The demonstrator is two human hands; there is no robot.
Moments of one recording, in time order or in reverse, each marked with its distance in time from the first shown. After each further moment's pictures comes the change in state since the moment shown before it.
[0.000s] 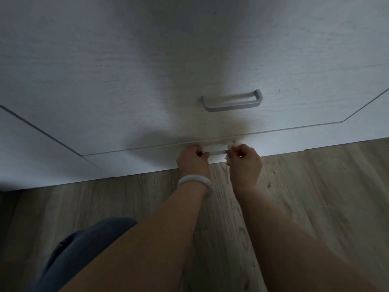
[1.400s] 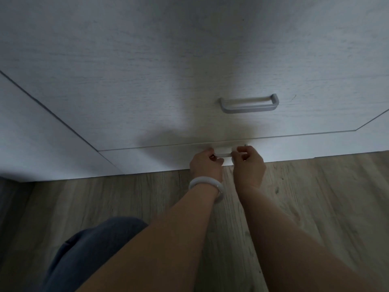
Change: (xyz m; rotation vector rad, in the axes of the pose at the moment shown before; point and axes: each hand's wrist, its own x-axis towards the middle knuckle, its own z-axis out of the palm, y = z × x) left_hand -0.013 -0.001 -0.007 -0.100 -0.093 -0.036; right_hand -0.013 -0.011 0.007 -0.087 -0.031 -0.007
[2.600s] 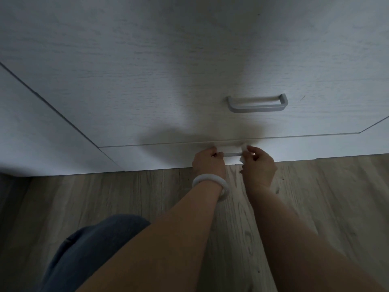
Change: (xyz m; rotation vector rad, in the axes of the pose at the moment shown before) left_hand 0.004 0.002 0.004 -0.226 0.021 -0.142; right_hand 0.011 0.010 -0.005 -0.002 0.027 0.024
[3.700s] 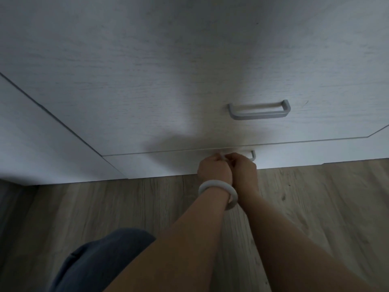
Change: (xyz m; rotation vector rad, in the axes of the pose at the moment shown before) left_hand -0.010 0.023 0.000 0.012 0.027 -0.146; right_hand -0.016 -0.030 0.013 -0.321 -0.357 -0.186
